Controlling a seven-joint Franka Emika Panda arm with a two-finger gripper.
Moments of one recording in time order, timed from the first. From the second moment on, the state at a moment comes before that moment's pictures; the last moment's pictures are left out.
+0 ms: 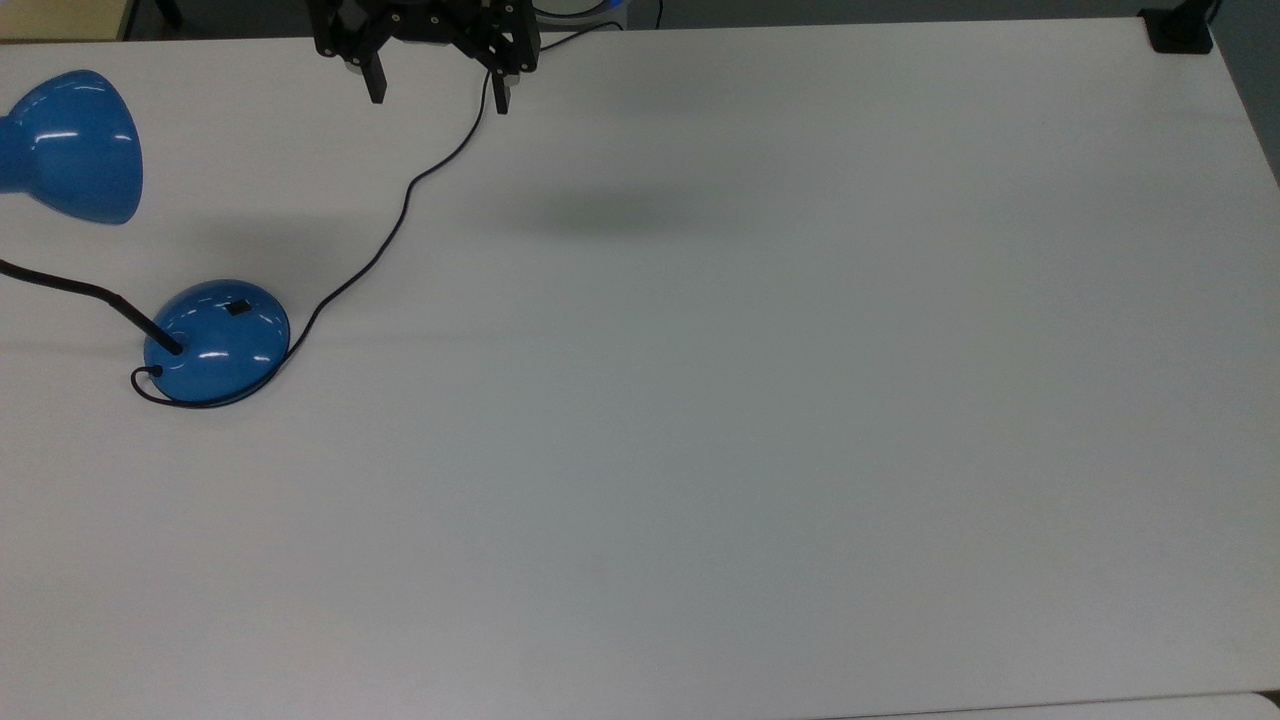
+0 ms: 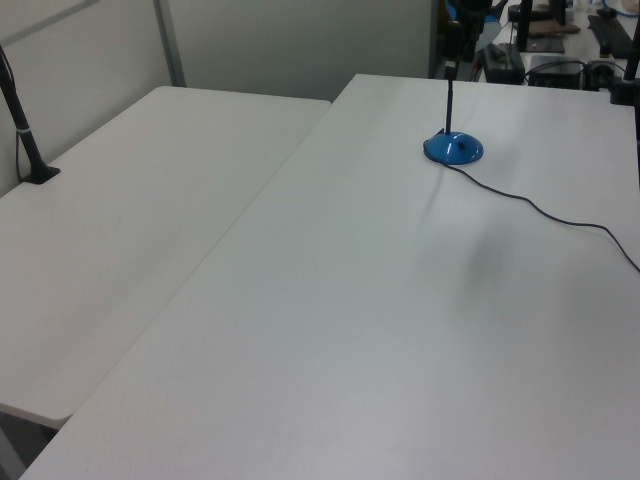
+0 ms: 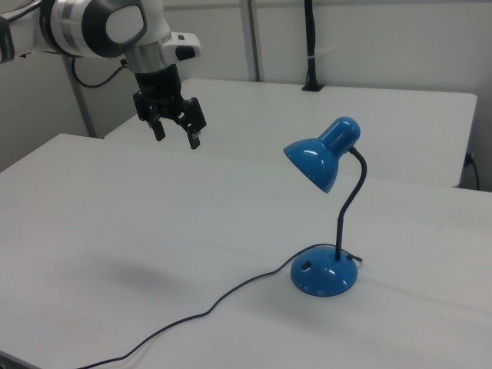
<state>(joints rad) -0.08 0.07 0.03 -1.58 -0.02 1.74 0.01</state>
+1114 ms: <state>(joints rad) -0.07 0.07 0.03 -1.58 -0.02 1.74 0.01</state>
